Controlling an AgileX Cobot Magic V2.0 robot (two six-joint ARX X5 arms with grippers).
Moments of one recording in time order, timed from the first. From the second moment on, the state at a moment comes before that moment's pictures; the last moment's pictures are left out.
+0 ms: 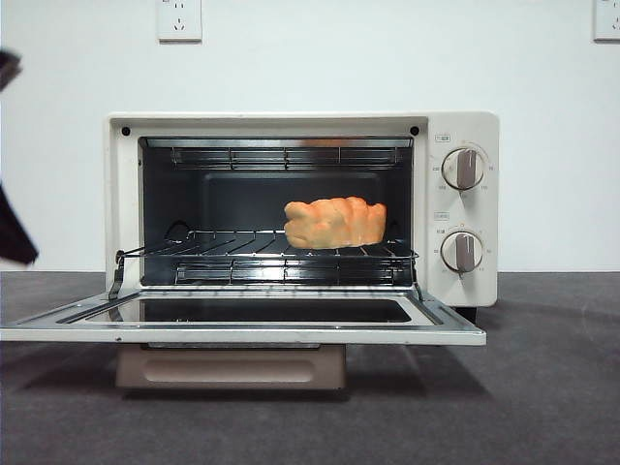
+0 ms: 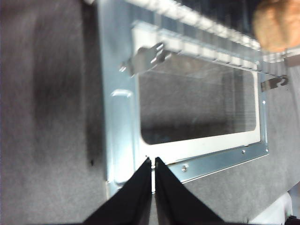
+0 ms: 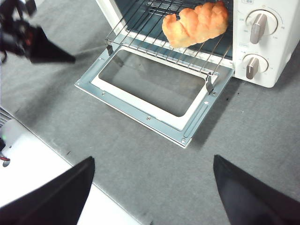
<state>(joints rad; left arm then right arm) -0.03 1.12 0.61 -0.47 0.65 -0.33 0.69 0.57 0.94 -0.98 -0.14 0.32</state>
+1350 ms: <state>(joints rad) 0.05 1.16 0.36 -0.24 0.73 -0.49 0.69 0.57 0.94 -0.98 -0.10 0.32</state>
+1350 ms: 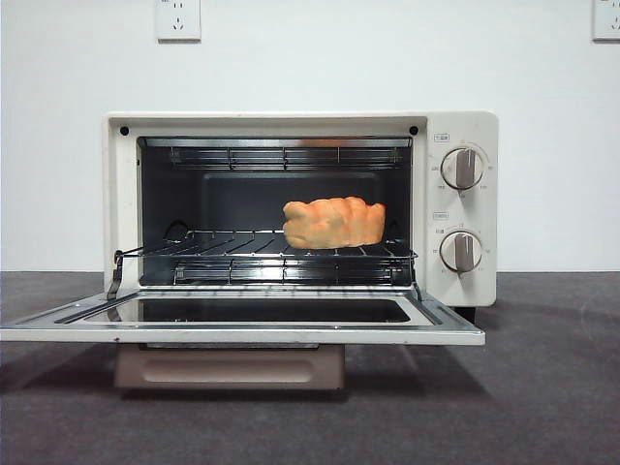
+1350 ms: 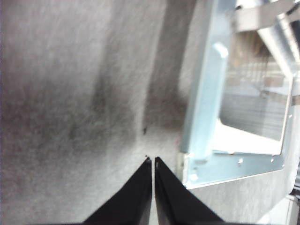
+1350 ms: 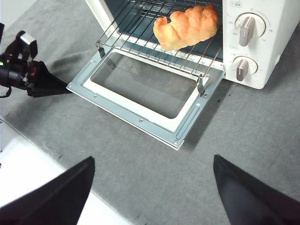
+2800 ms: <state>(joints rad) 0.05 1.18 0.43 -0.08 0.89 -0.68 0.69 0.57 0.94 -0.98 -0.10 0.32</state>
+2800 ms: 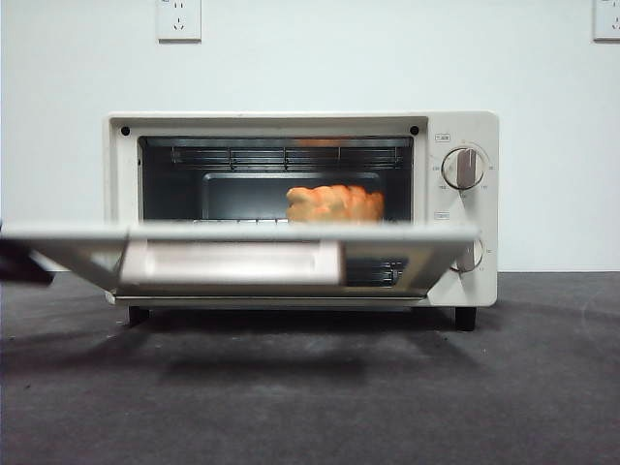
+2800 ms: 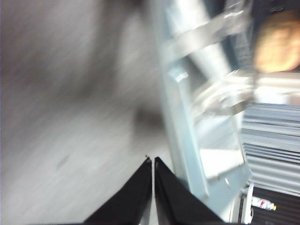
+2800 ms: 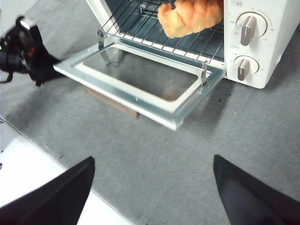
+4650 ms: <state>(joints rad) 0.04 1.04 0.65 0.24 0.98 -0.96 0.69 0.57 0.94 -0.98 -0.04 0.35</state>
